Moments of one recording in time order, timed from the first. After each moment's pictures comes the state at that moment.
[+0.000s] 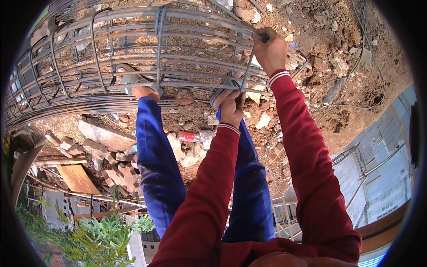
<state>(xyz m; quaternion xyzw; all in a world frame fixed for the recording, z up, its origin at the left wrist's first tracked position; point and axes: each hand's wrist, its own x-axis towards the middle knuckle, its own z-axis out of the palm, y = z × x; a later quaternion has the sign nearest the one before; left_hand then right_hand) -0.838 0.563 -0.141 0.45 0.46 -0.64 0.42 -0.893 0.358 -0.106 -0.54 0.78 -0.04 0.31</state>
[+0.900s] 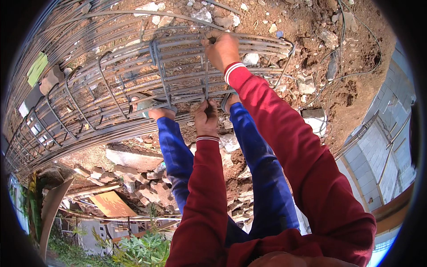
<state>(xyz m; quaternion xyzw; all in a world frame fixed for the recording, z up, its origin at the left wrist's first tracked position) -0.709 0.566 -0.139 0.45 0.47 -0.60 0.46 -0.809 0.349 -0.104 -0.43 0.79 -0.18 0.39</state>
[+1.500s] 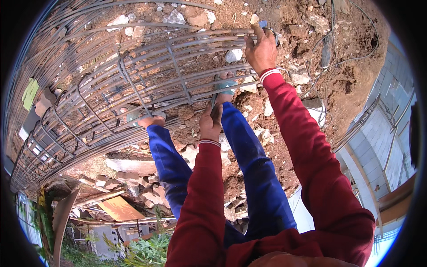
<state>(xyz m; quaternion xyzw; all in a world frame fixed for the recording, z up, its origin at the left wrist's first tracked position) -0.771 0.598 -0.138 0.55 0.40 -0.67 0.31 -0.968 0.389 -0.086 -0.53 0.83 -0.02 0.16</state>
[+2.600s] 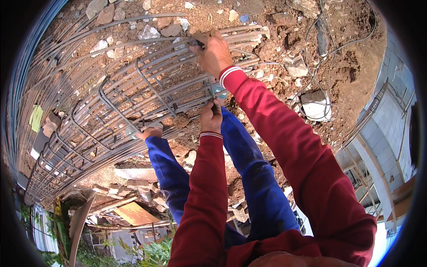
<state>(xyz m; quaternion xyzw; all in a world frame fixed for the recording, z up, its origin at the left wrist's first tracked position) -0.829 0.591 -0.178 0.49 0.43 -0.68 0.34 -0.946 0.383 -0.103 -0.50 0.78 -0.18 0.33</state>
